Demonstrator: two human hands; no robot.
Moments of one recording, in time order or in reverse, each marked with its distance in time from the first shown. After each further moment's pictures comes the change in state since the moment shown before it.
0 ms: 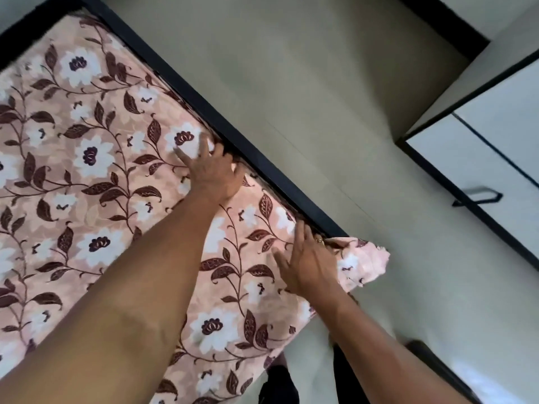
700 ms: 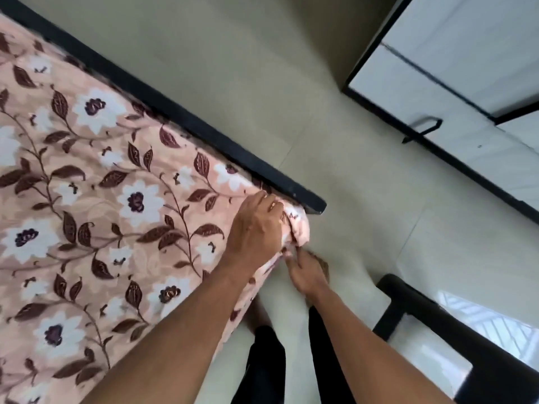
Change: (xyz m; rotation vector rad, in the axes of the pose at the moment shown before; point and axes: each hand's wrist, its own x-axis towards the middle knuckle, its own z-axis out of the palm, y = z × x) left_hand -0.198 0.164 0.069 -0.342 0.283 0.602; right_hand -0.065 0.117 0.163 0.664 -0.022 0.400
